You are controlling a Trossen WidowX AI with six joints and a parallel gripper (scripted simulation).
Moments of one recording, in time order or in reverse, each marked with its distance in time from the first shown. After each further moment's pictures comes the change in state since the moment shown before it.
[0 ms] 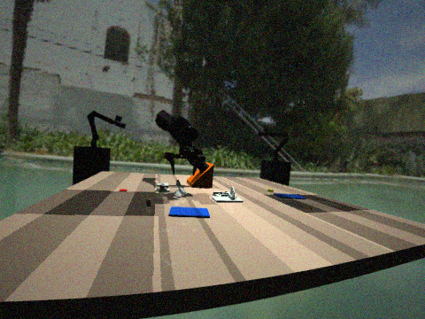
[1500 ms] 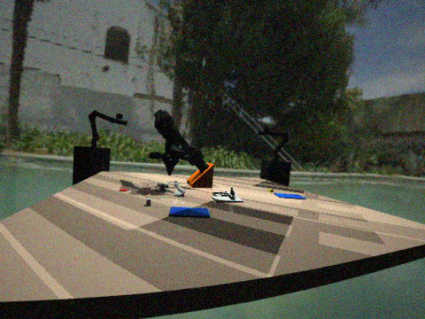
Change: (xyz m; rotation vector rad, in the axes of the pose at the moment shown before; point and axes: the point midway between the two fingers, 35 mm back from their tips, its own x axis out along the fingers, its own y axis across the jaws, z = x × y) arm 0.002 -0.067 0.009 -0.220 0.002 -0.013
